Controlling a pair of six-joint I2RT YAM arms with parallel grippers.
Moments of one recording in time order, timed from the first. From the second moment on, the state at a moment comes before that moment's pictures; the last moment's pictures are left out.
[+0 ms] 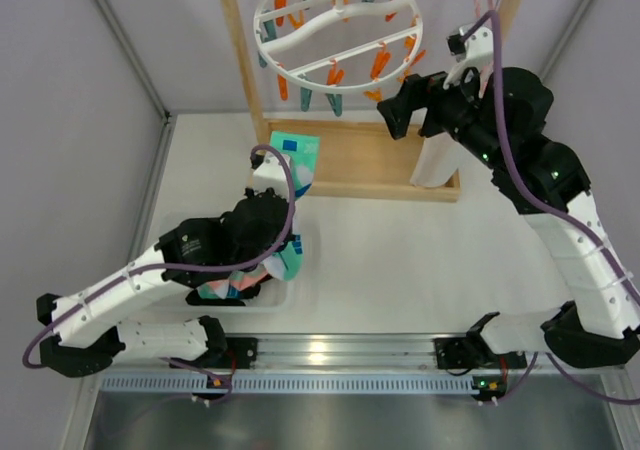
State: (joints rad) left arm -1.14 1.07 1.34 -0.79 -0.71 -0.48; right arm 0.65 1.32 1.89 -0.67 0.12 0.14
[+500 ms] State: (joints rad) left arm -0.93 0.93 1.19 -1.10 -0.81 -0.72; right arm 0.64 1.20 1.68 -0.63 0.08 0.18
